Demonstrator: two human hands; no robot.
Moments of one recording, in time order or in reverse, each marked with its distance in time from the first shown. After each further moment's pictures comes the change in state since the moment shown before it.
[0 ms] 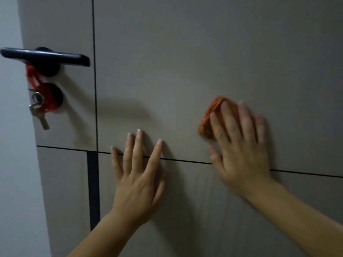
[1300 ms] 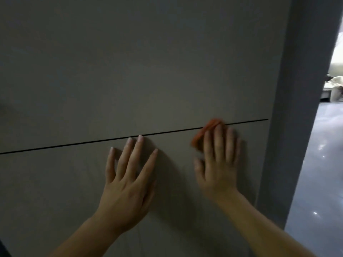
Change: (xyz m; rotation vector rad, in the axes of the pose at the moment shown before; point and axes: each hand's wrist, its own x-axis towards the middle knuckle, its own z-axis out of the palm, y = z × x) left_hand -0.021 0.177 0.051 -0.016 -0.177 0.381; right_hand -0.209 0.113 0.018 0.090 -0.022 0.422
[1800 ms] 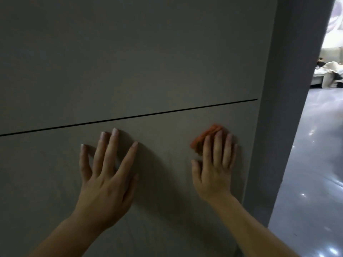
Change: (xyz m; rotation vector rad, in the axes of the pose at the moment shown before) left_hand -0.018 0.007 0.011 -0.009 0.033 -0.076; right_hand -0.059 0.016 0.009 0.008 -0.044 0.115
